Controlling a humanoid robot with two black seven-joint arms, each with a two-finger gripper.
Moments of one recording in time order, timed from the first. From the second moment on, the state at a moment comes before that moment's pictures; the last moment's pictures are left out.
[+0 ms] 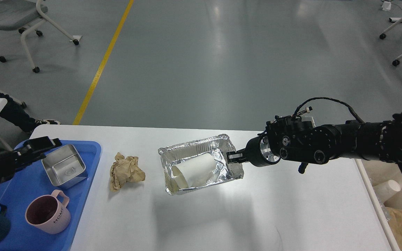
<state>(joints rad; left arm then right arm) -0.99 1.14 0.19 -1.45 0.68 -0.03 -0.17 1.41 -0.16 -0.70 1.08 -0.49 0.20 0.12</state>
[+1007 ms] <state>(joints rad) -0.94 0.47 0.33 -0.79 0.71 -0.10 -0.25 1.40 -0.15 -0.69 1.08 -0.49 0.19 0.12</state>
